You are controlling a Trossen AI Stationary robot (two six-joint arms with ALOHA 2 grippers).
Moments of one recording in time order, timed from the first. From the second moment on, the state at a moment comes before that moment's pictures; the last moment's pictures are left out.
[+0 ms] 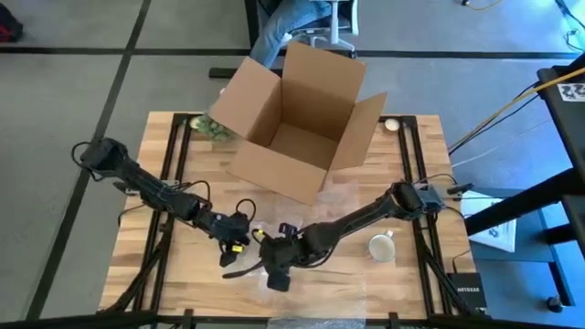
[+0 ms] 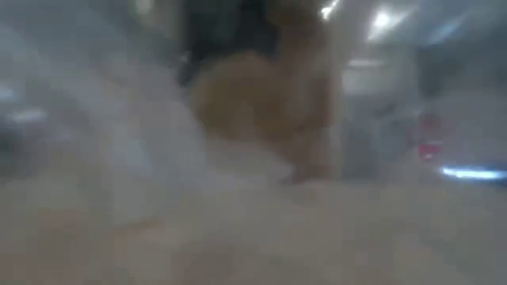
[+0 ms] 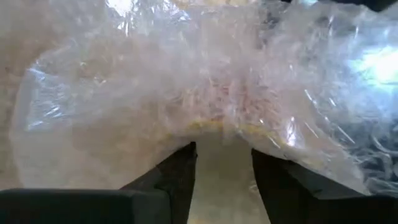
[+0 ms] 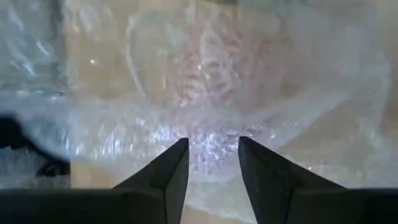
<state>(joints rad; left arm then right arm) -0.46 1.36 0.56 0.12 -0.02 -0.65 0.42 2.23 1.97 -0.78 0.15 0.59</state>
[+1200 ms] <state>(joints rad) -0.48 1.41 0.62 0.17 0.00 -0.64 0.44 2.24 1.71 -0.41 0.21 0.78</state>
